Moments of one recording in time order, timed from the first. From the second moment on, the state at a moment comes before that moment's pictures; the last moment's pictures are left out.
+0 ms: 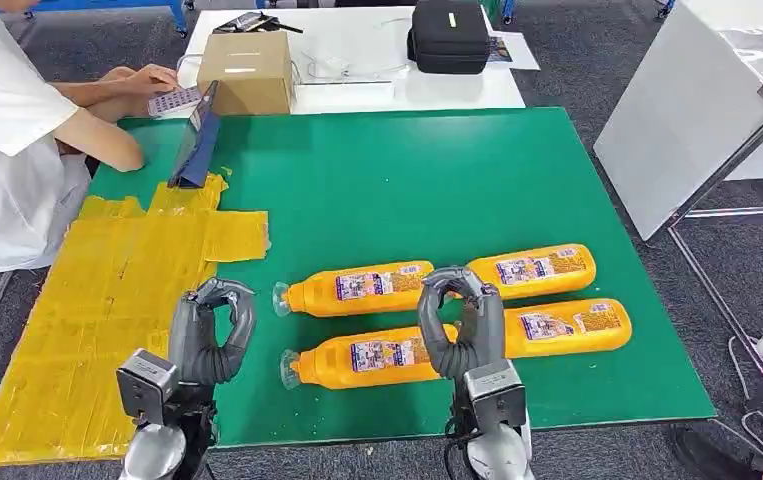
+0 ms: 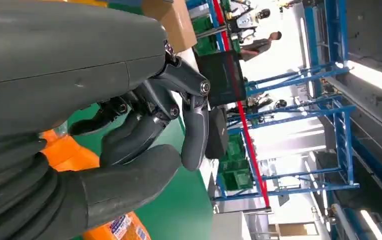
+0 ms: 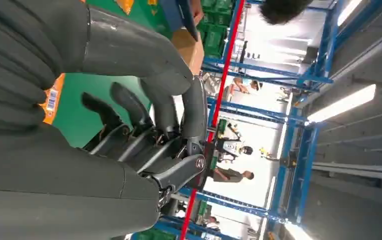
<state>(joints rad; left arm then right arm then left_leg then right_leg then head) 0.06 -0.12 -0.20 -1.64 -0.20 0.14 -0.56 -0.01 0.18 0.37 -1.63 0.27 -0.27 -0.48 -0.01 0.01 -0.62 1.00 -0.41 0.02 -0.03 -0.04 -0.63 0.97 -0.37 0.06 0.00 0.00</state>
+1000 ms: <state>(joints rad) -0.05 -0.13 -0.18 -1.58 -0.14 0.02 -0.52 -0.50 0.09 0.54 -1.00 1.00 -0.17 -0.09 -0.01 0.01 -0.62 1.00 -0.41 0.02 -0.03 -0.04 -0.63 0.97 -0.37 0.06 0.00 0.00</state>
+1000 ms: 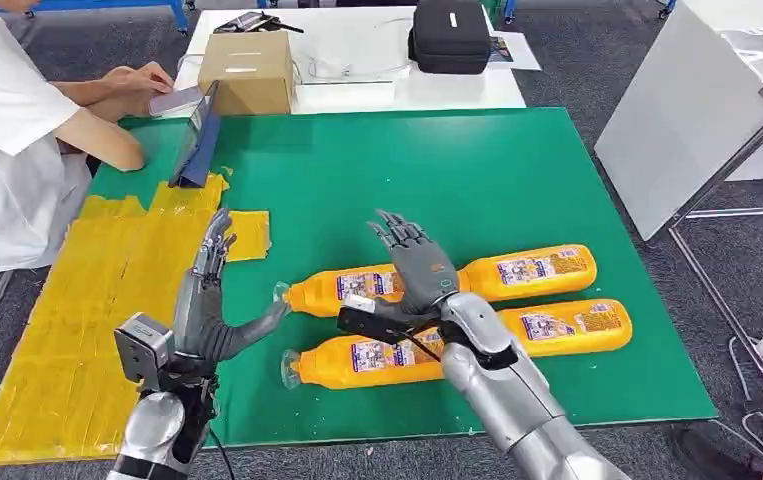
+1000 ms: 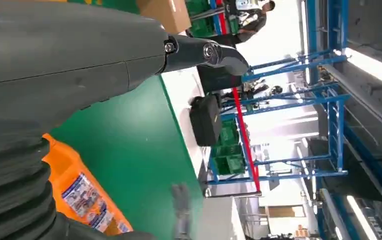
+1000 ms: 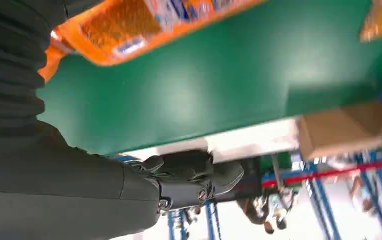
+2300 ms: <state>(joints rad) -0.13 -0.16 -0.18 -1.46 -0.09 -0.01 -0.53 -0.71 0.14 0.67 -0.47 1.07 -0.14 0.02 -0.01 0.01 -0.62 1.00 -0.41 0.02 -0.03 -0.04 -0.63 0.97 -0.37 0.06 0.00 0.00</state>
